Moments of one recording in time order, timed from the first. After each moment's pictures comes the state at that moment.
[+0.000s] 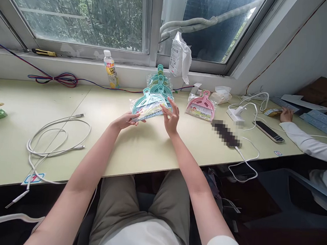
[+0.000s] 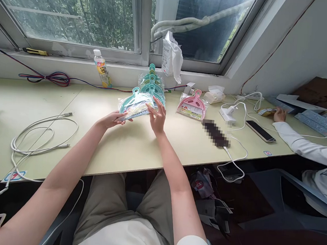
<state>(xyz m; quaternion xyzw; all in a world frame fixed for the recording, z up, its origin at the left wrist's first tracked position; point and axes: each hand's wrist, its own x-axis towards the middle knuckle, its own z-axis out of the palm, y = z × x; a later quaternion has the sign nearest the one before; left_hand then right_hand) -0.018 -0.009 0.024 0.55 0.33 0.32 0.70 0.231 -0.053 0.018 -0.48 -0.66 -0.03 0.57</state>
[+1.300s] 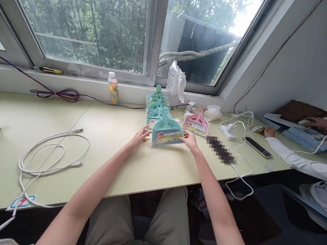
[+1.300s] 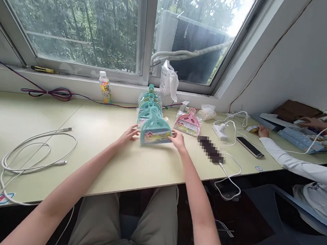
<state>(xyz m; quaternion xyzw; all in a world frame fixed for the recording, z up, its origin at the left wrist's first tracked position) 0.034 -0.017 -0.002 0.64 0.39 0.41 0.51 0.344 -0.065 0.006 -0.61 -0.52 0.30 0.52</state>
